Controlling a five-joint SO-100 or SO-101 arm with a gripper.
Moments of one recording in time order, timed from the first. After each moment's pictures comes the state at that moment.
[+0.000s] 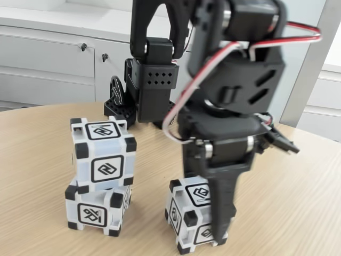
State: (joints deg) arm 8.9 79.4 99.6 70.8 -1.2
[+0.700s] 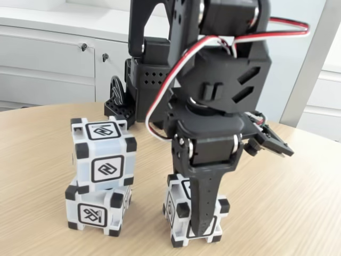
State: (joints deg) arm 11.0 79.4 99.5 71.1 -2.3
